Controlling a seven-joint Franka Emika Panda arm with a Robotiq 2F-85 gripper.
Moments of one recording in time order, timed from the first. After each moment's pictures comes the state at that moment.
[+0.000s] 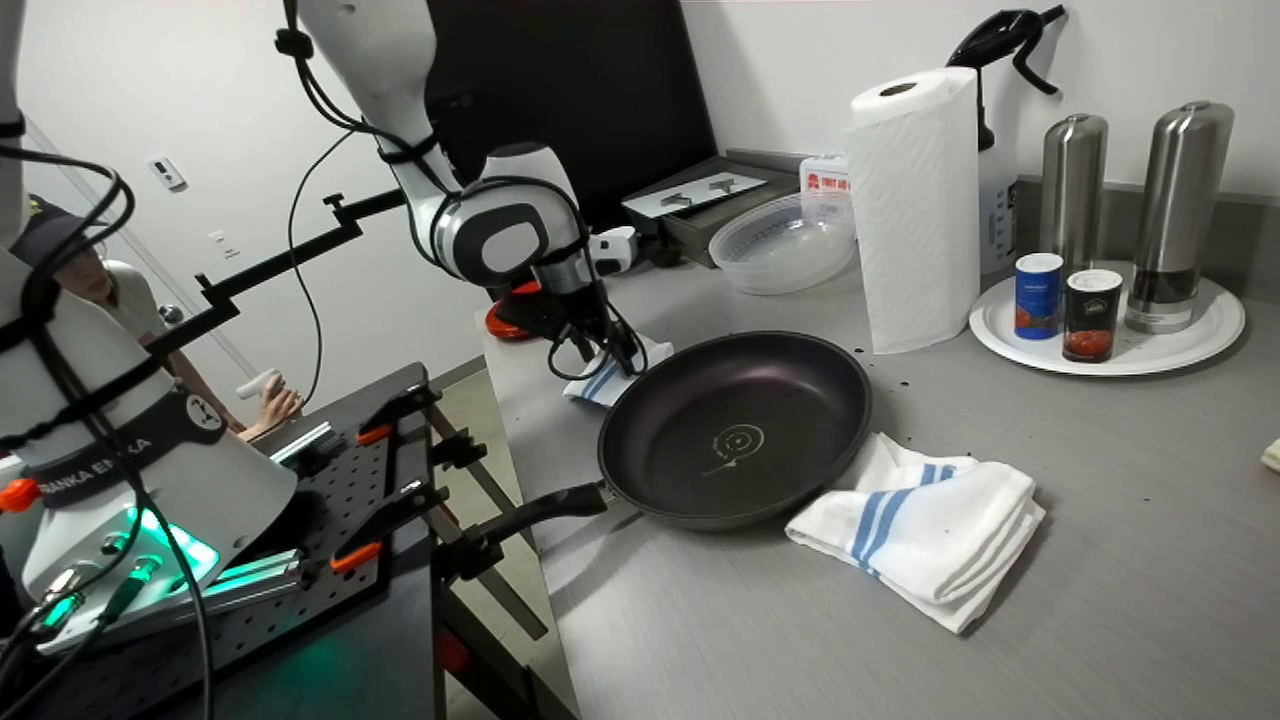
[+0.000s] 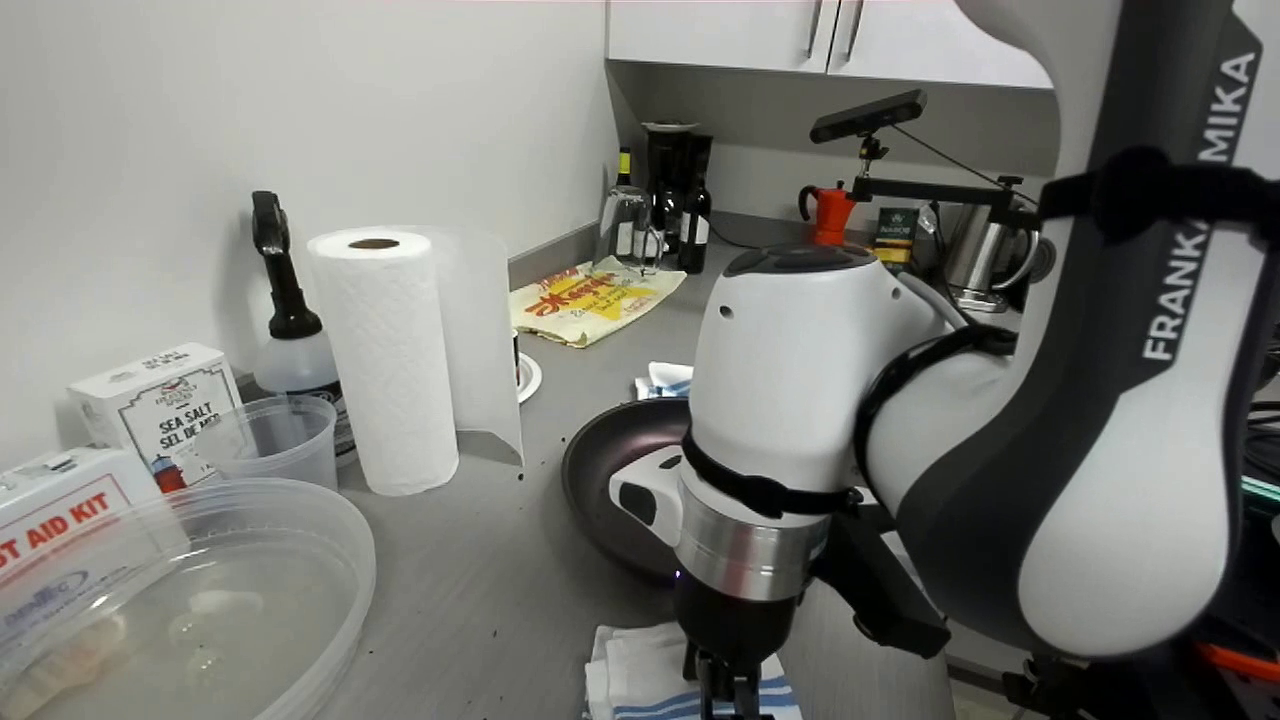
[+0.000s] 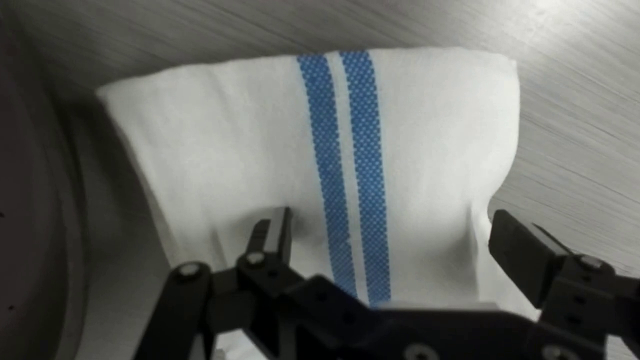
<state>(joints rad) 0.16 0.80 0.15 -2.33 -0.03 3.16 -0.12</state>
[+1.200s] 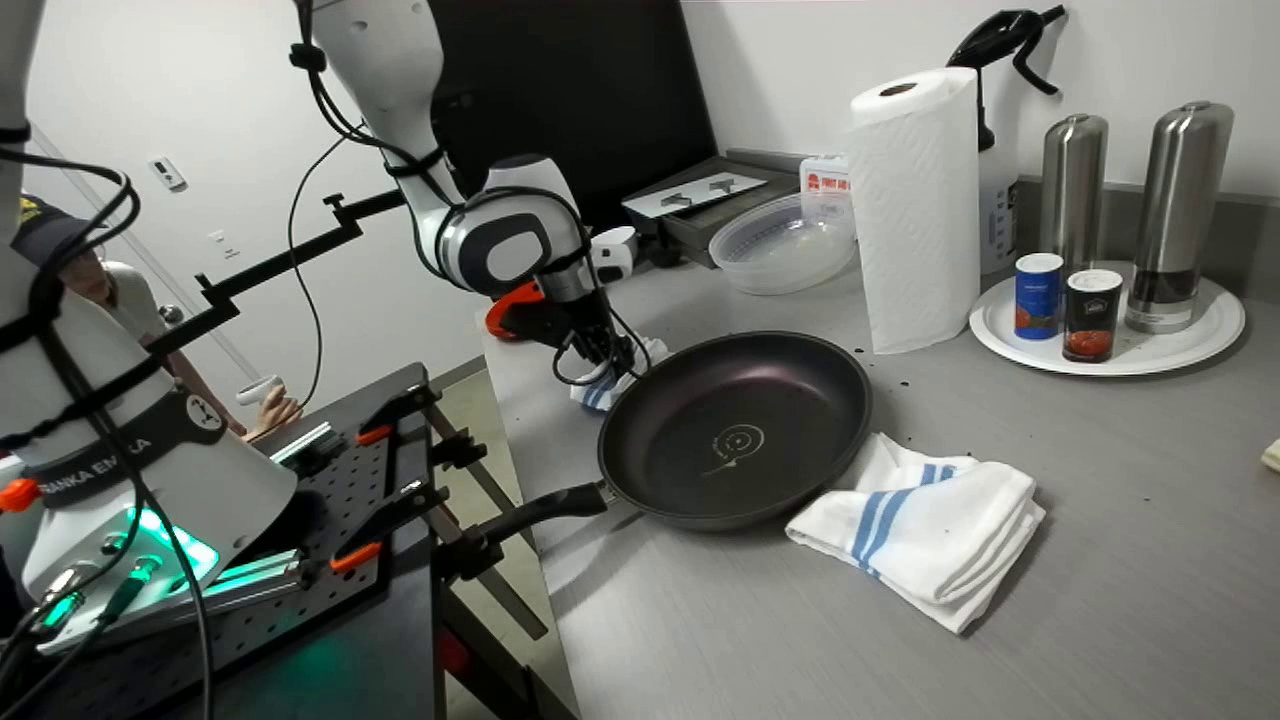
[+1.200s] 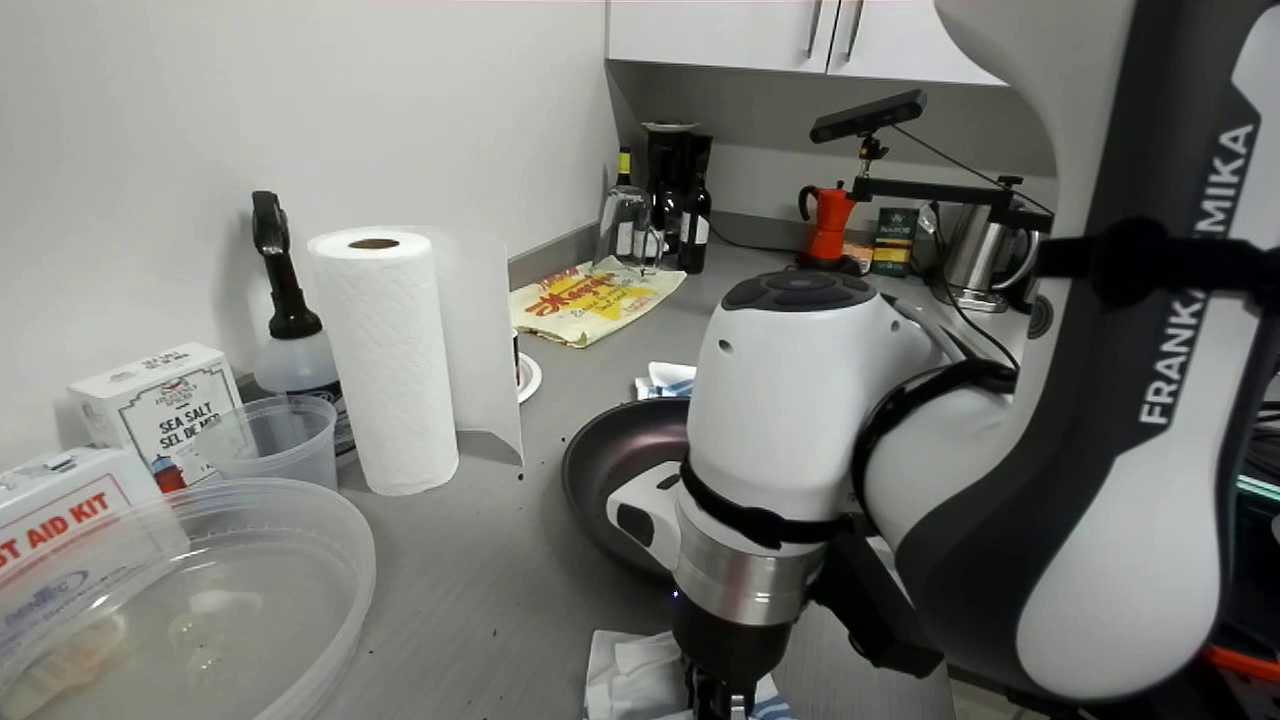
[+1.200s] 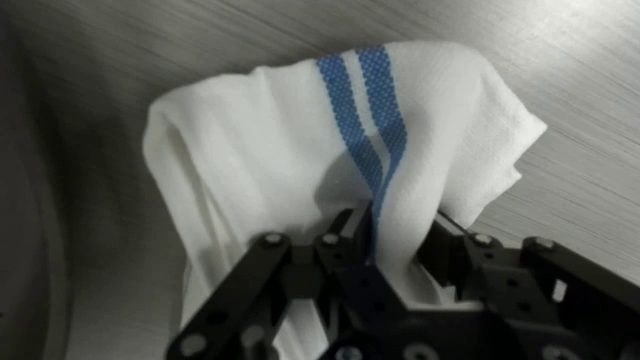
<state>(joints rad) 0.22 0.83 0.11 -2.30 -0.03 3.18 -0.11</state>
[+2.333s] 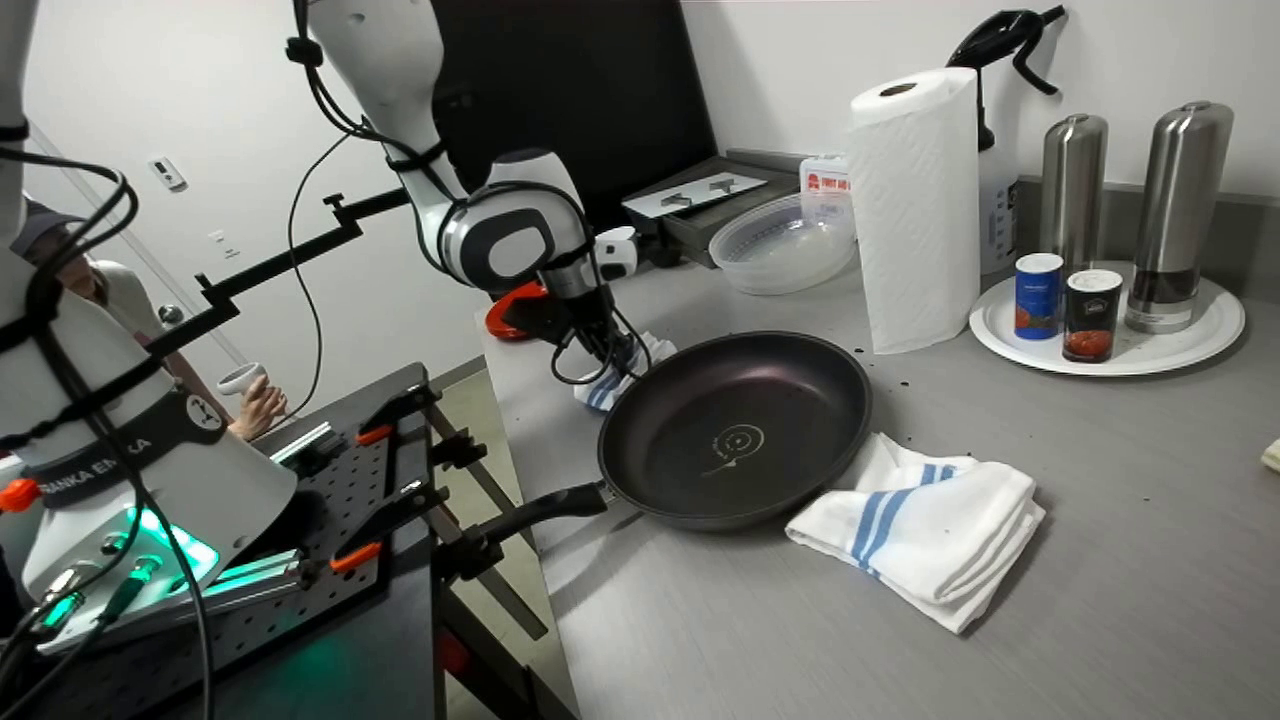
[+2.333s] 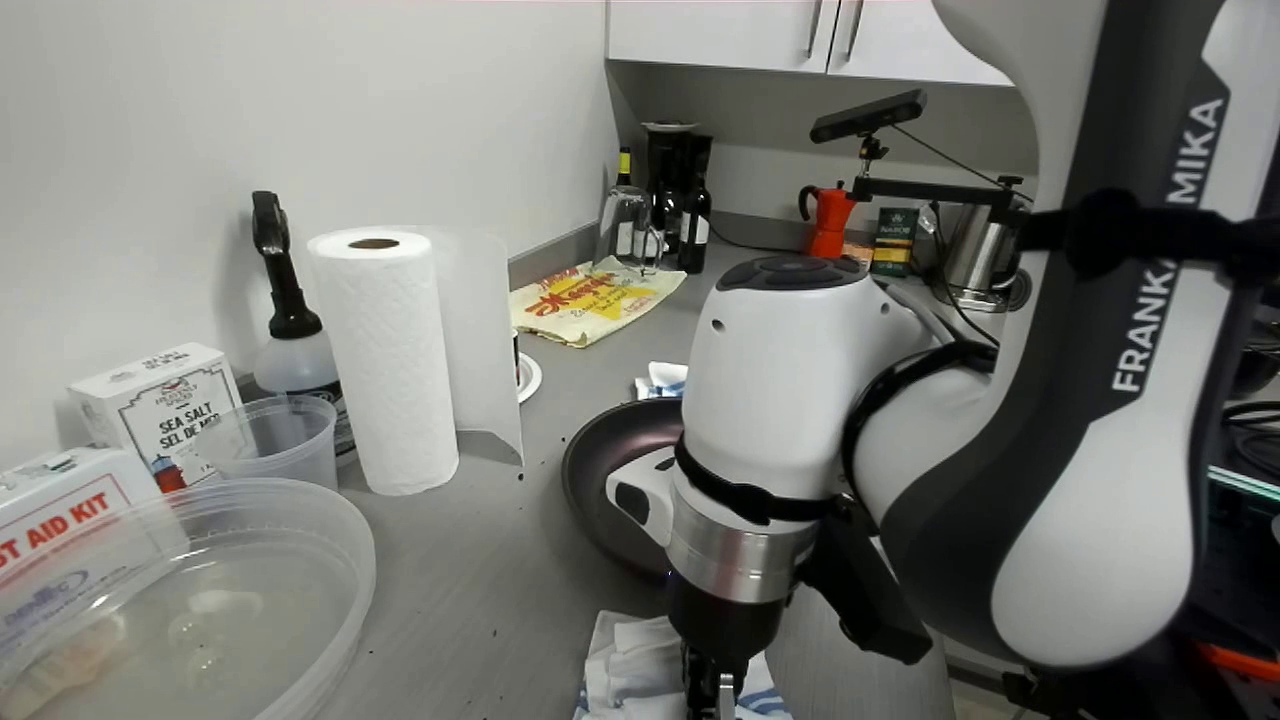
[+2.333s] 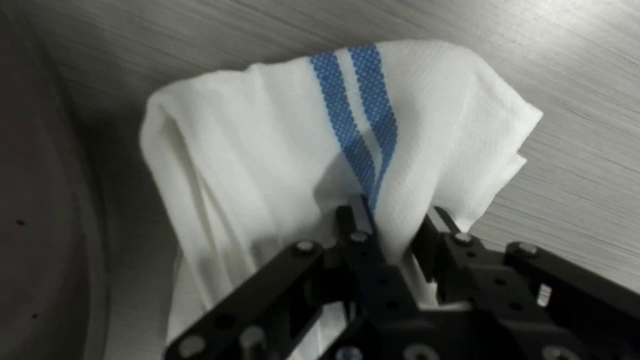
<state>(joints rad) 0.19 0.82 0.12 -2.30 -0.03 3.17 -0.08</state>
